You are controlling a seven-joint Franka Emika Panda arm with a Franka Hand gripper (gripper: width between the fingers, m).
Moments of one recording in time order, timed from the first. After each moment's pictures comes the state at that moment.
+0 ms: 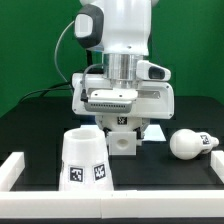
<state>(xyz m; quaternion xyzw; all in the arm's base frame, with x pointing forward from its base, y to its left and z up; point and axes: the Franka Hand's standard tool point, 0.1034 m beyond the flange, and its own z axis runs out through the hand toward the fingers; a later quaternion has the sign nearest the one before) 0.446 -0.021 0.030 0.02 1.00 -0.03 0.05</state>
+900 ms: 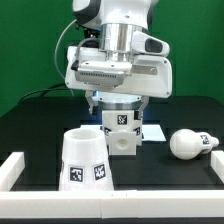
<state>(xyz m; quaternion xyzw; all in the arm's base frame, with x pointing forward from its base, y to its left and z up) 0.474 -0.034 0.083 0.09 0.99 -0.05 0.10</state>
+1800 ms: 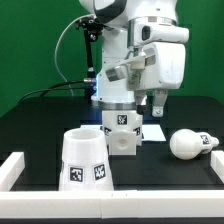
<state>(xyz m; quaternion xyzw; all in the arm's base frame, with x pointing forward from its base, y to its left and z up) 0.497 0.029 0.093 0.65 0.75 0.06 0.11</state>
